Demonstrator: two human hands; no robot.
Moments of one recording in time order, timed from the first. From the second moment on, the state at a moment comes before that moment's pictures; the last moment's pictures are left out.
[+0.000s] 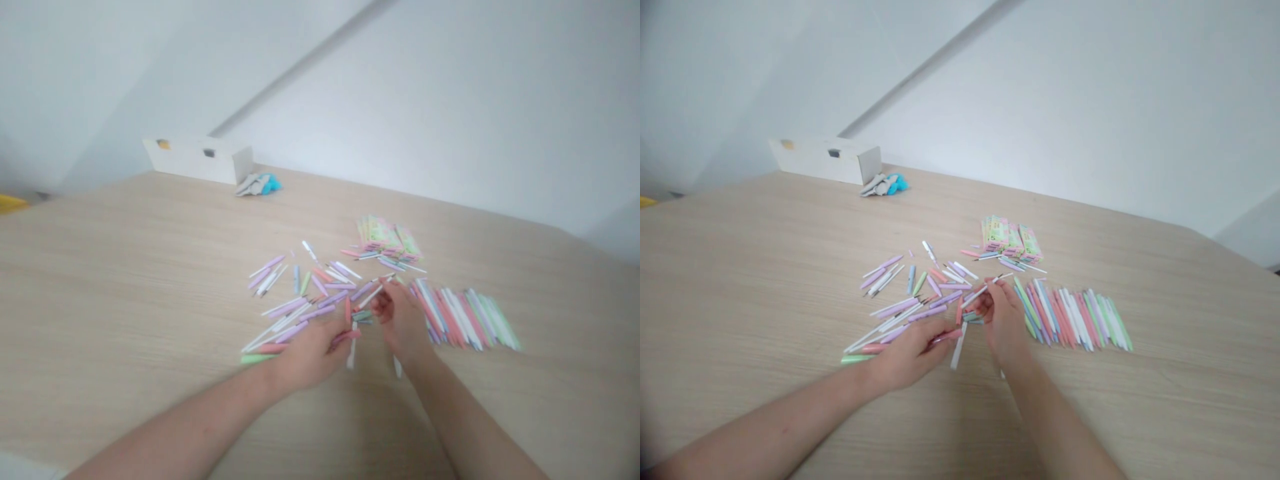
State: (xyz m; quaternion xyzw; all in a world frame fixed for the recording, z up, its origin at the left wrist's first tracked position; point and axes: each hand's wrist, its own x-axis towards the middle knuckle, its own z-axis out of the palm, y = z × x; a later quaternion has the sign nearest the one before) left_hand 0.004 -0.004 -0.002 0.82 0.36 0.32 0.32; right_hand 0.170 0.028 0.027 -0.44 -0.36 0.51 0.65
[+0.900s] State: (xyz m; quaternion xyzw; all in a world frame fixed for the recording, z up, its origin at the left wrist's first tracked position) left_hand 0.005 -0.005 0.009 0.79 0.33 0.35 0.38; right_hand 0.176 -0.007 -0.001 -0.42 -0.43 0.52 0.61
